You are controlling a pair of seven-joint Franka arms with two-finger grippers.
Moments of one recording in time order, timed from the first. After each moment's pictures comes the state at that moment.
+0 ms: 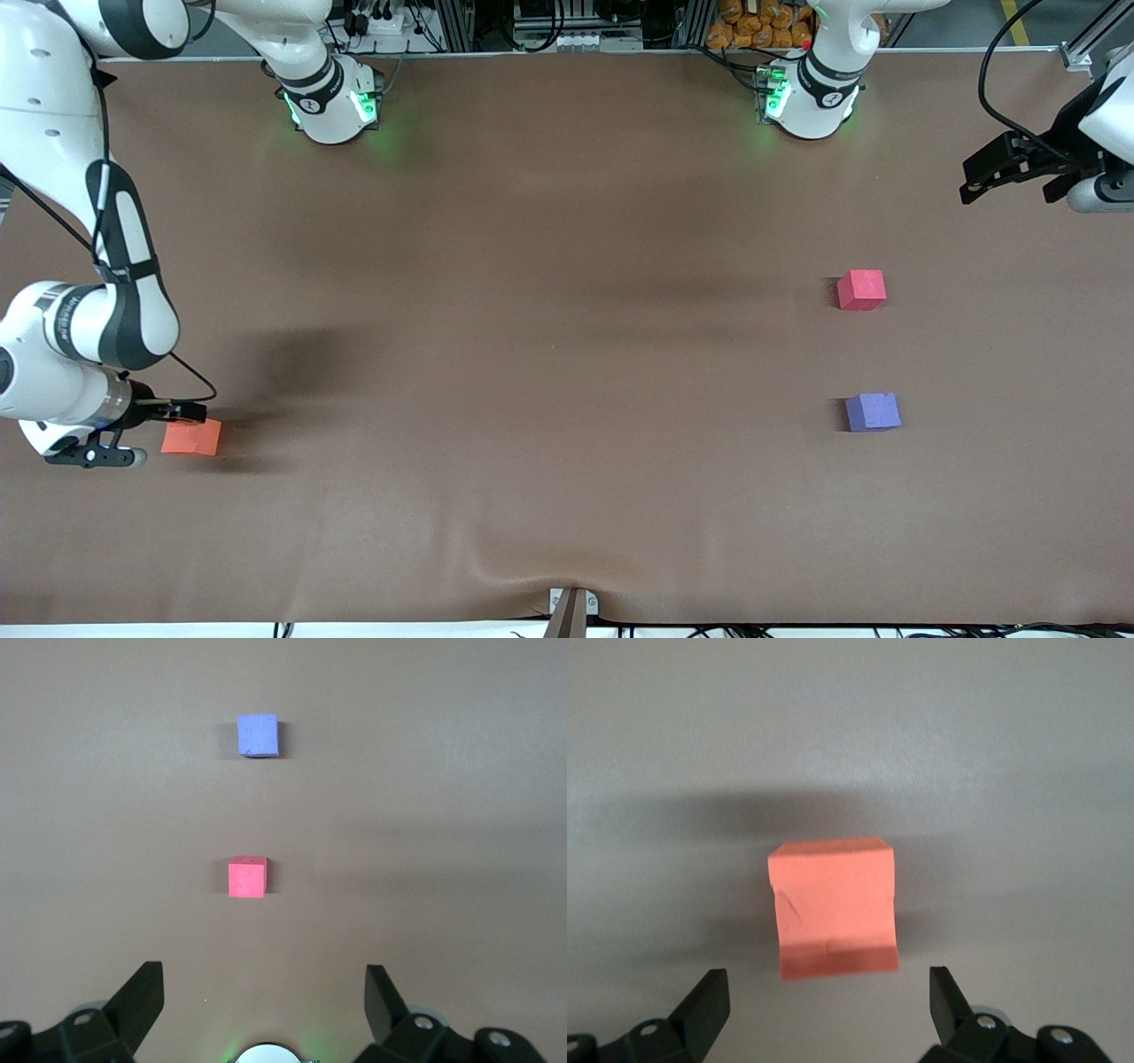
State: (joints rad) left arm -0.02 -0.07 -0.06 -1.56 -0.01 1.46 -0.08; right arm -0.19 0.71 -0.02 -1.53 -0.07 2.24 -0.12
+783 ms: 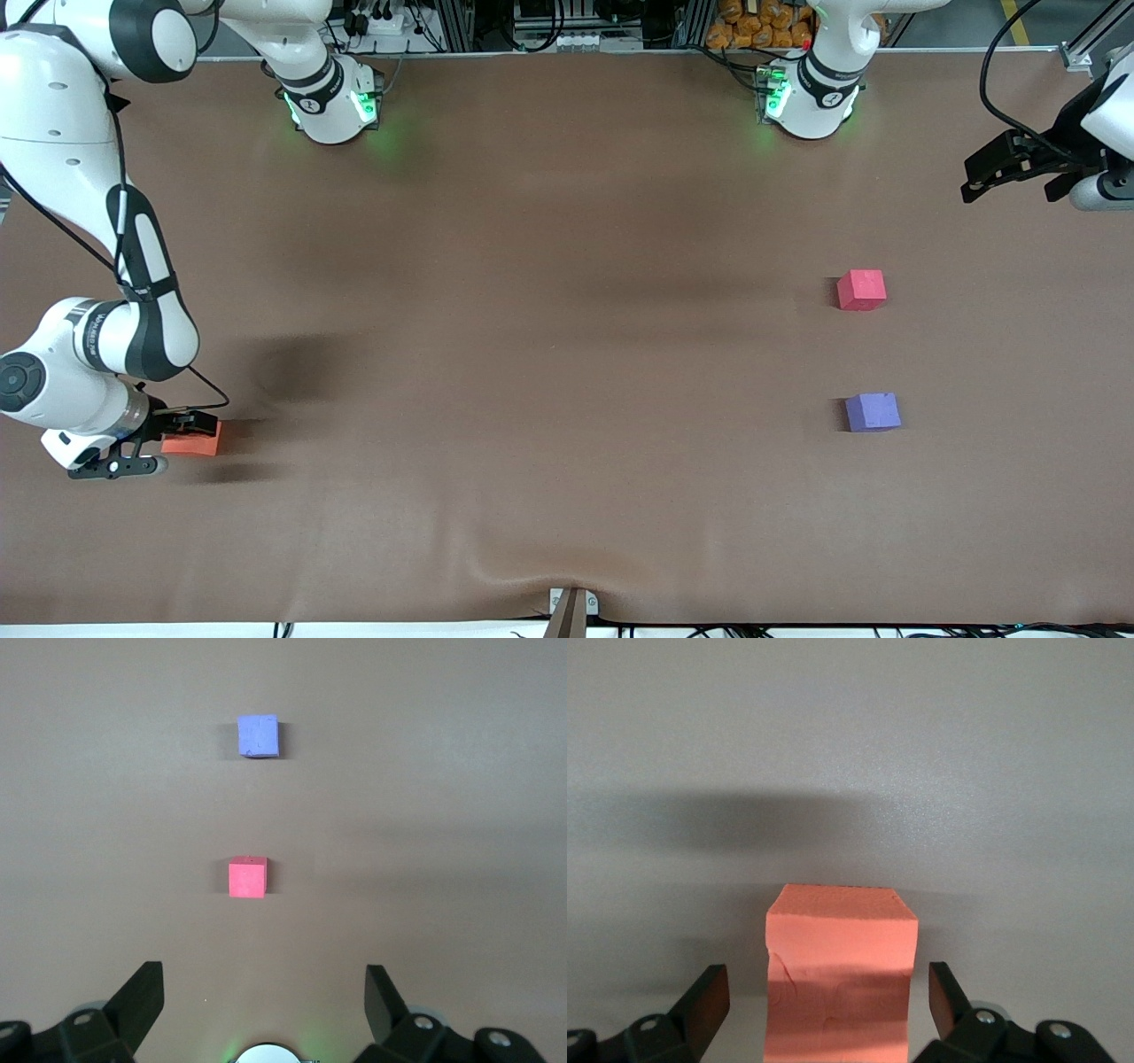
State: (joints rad) left arm -0.02 -0.07 -0.06 -1.56 -0.01 1.46 -0.08; right arm -0.19 0.78 -0.02 -1.50 -0.07 2.34 -0.23
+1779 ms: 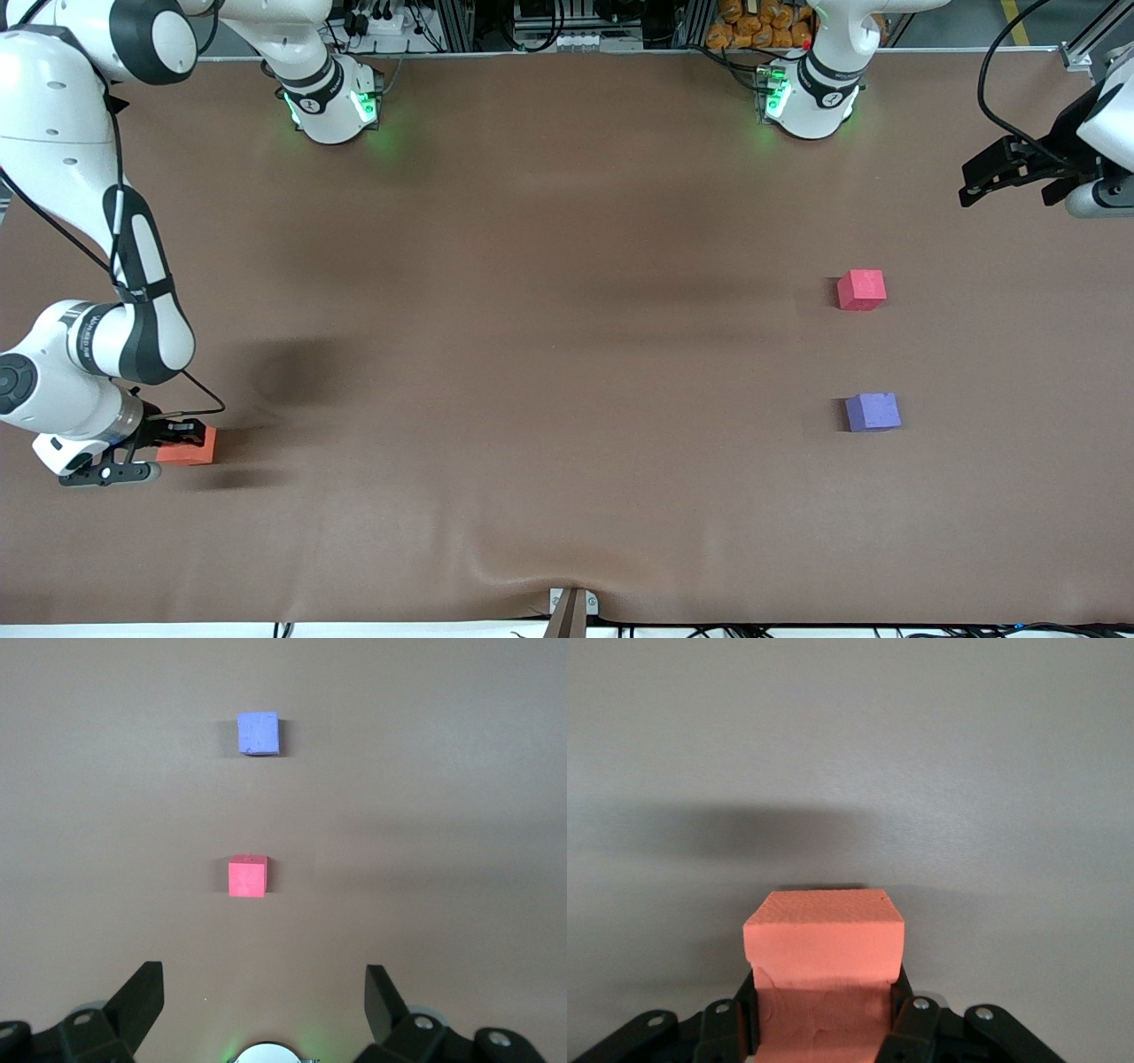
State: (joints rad) left arm -0.01 -0.05 -0.06 -1.56 -0.01 1.46 -0.08; right arm -0.19 0.76 0.01 -1.46 -0.07 2.29 -0.24
